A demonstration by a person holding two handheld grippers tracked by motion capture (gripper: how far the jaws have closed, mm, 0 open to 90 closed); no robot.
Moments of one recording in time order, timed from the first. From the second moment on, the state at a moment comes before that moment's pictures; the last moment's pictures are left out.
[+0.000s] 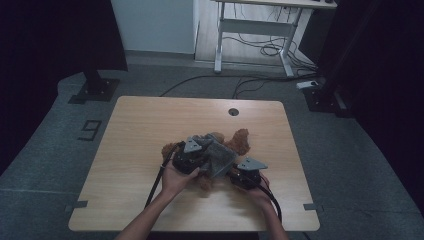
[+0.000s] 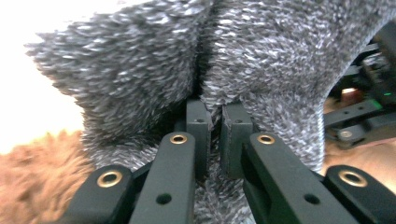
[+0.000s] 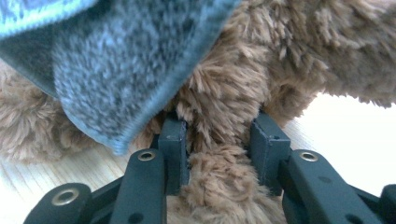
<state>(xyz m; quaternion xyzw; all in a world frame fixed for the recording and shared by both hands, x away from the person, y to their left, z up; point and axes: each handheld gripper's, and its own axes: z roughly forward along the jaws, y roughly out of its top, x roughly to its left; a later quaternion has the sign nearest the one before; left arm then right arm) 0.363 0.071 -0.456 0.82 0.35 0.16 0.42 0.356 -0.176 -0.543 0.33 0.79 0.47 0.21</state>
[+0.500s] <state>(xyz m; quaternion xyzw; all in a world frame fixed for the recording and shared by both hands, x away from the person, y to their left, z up) 0.361 0.173 -0.446 0.77 0.43 0.17 0.44 0.356 -0.176 -0.543 0.33 0.80 0.47 0.21</state>
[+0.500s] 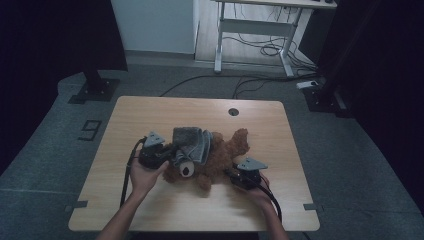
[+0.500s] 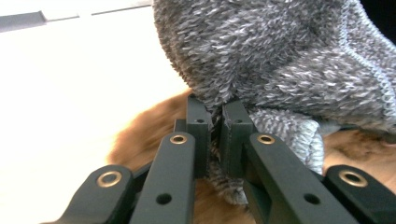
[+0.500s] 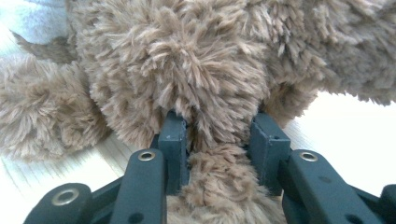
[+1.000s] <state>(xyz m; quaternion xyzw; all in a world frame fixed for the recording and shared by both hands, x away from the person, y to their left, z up) 0.362 0.232 -0.466 0.74 0.49 0.18 0.43 0.356 -0.176 -0.543 0.33 0.80 0.47 0.21</state>
